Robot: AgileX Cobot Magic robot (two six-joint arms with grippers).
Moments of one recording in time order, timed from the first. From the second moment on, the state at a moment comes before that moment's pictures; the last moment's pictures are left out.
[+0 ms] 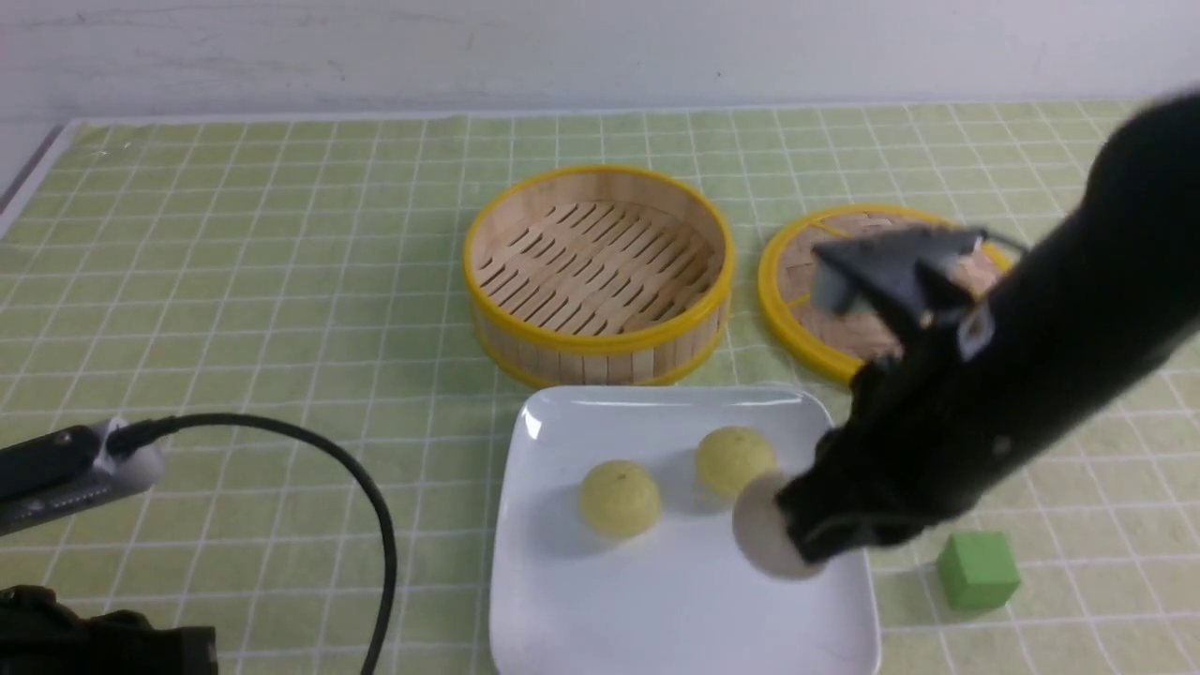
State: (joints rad) right arm 0.61 1.49 -1.00 0.40 0.81 -0.07; left arm 0.01 0.79 -0.48 -0.32 0.85 0.02
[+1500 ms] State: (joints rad) right arm 0.43 0.52 -0.44 0.17 0.33 -0.11; left arm 0.01 0.79 -0.48 -0.32 0.75 0.02
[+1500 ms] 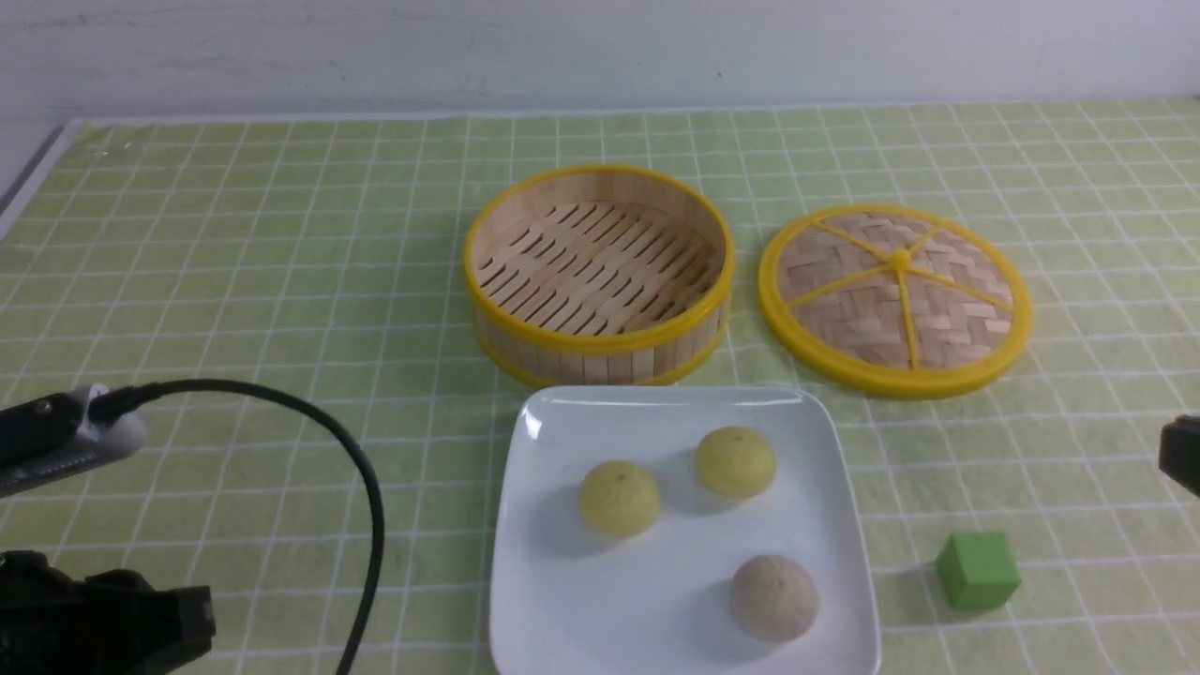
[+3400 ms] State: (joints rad) right arm 0.07 -0.01 0.02 0.06 0.41 -0.11; left arm 0.01 0.37 -0.58 -0.30 1.01 0.05
